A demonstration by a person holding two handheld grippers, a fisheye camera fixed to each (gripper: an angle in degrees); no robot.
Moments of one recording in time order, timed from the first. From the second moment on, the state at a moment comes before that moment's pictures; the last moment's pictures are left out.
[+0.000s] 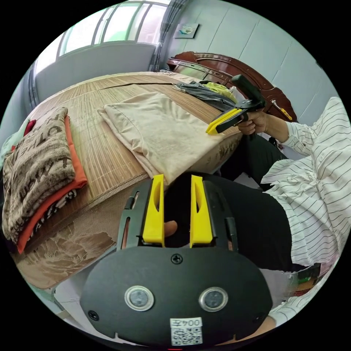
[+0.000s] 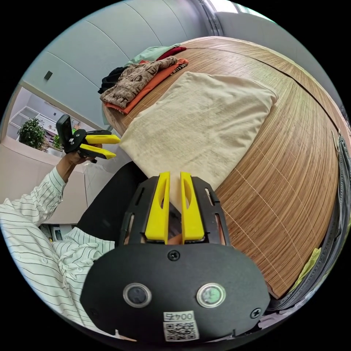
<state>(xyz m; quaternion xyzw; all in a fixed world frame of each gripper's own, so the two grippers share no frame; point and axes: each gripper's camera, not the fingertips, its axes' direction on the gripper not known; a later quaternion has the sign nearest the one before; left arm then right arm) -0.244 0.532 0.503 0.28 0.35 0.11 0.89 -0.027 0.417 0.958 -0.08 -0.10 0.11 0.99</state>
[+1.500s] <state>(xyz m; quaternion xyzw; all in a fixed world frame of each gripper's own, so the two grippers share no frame) -0.209 0.400 0.450 0.29 0.41 0.10 0.86 -0.030 0.443 0.932 -0.03 -0.06 0.15 0.99</state>
